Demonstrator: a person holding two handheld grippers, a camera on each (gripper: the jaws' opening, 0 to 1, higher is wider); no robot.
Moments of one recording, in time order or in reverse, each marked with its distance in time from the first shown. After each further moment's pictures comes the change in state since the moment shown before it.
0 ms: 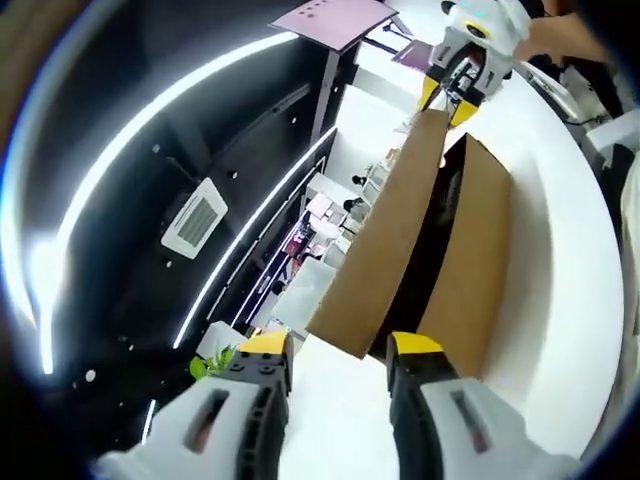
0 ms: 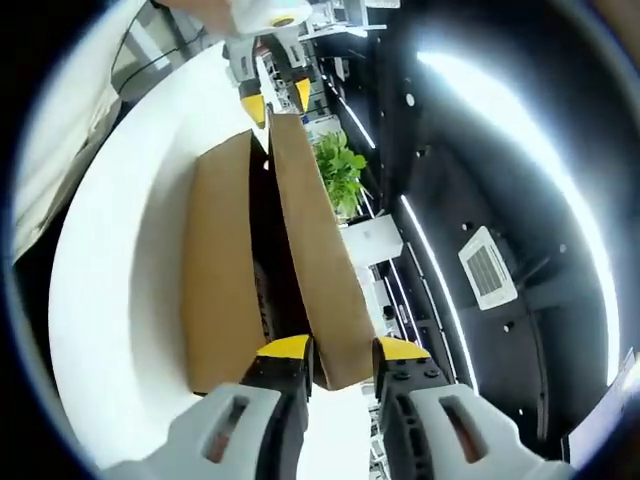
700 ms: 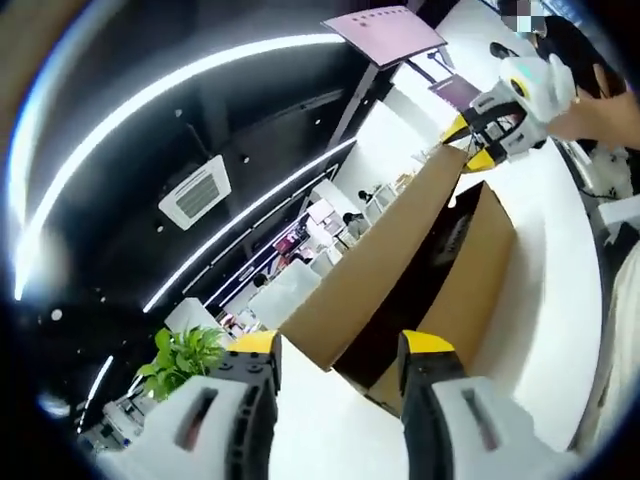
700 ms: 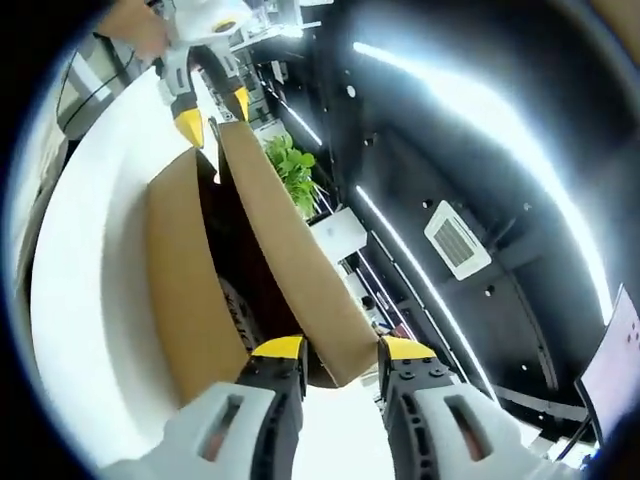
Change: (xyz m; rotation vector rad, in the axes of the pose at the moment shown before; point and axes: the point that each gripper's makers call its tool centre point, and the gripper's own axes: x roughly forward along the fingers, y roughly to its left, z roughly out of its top) left arm 0.001 -0.012 0.012 -0.261 -0.046 -0.047; right arm 0.002 -0.008 -0.006 0.184 0.016 -0.134
